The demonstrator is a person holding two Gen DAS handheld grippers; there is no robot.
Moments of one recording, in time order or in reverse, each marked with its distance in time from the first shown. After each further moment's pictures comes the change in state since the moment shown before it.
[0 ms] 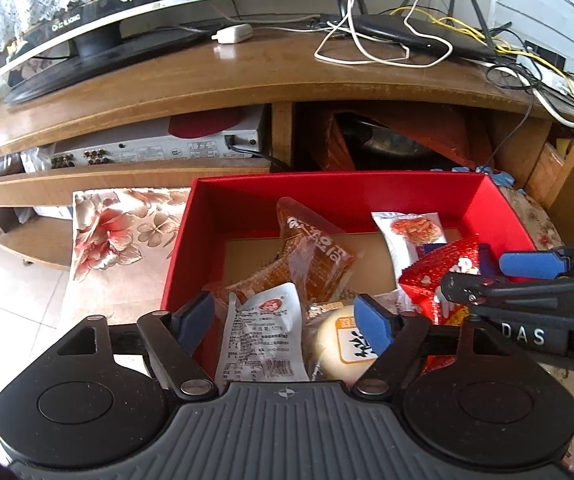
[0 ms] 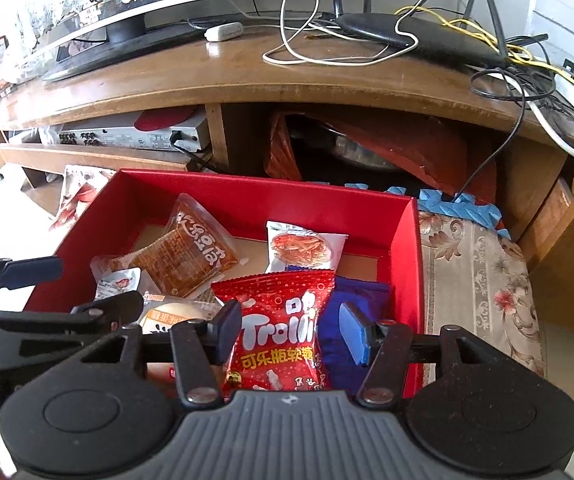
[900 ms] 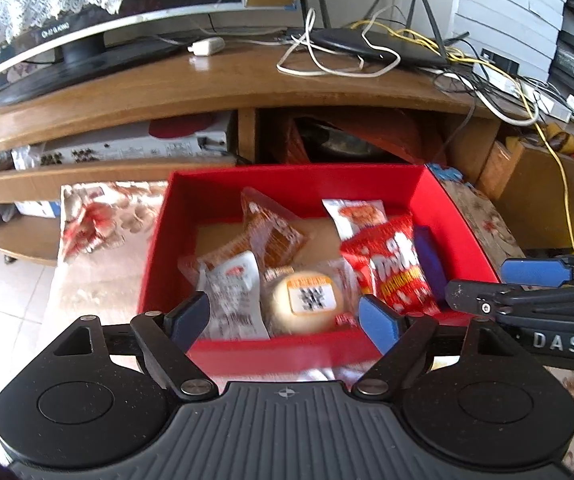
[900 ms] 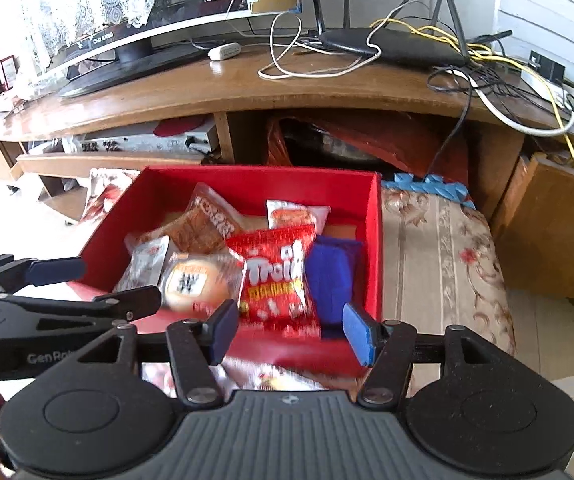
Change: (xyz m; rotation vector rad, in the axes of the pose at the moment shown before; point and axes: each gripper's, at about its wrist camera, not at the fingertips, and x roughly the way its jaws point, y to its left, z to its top) left arm -0.043 -0.009 -0.024 -0.001 -0.014 -0.099; right arm -0.070 -0.010 -0.044 0.039 -0.028 0.020
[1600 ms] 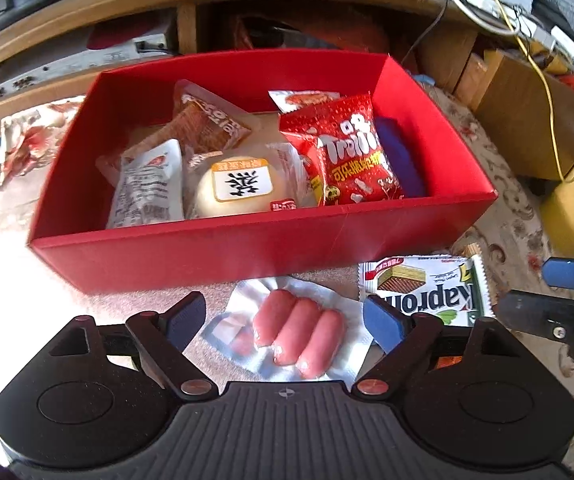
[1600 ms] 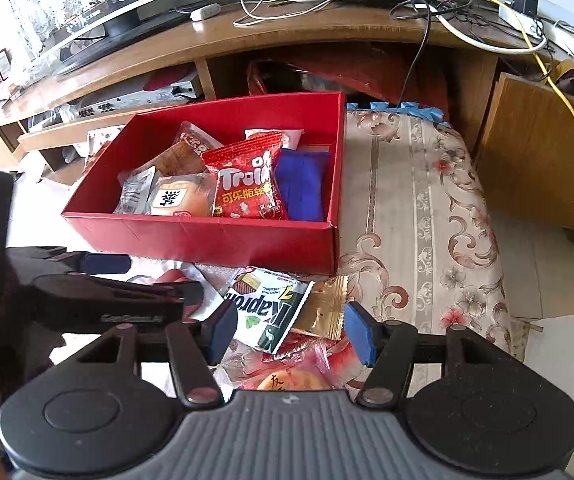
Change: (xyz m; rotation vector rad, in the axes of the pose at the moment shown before) left arm 0.046 -0.029 -0.041 0.047 0.202 -0.071; right arm -0.017 -0.034 -0.051 0.062 0.108 0.037
